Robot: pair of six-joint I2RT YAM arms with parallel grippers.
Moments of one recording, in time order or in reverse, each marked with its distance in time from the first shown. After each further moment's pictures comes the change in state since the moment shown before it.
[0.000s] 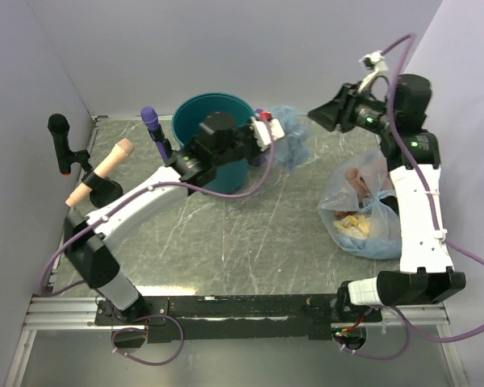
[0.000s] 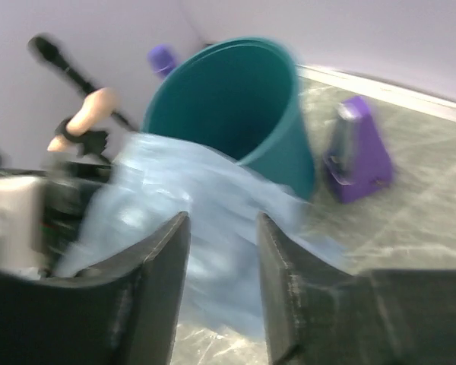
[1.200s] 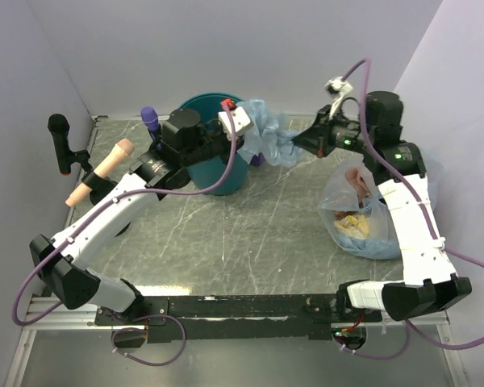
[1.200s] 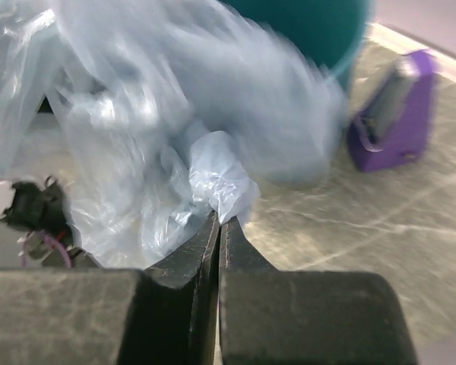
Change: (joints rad) left arm 0.100 -0.211 -0.087 -0.125 0.068 -0.179; right arm 0.148 -0.075 -0.126 -0.103 0.027 -0.226
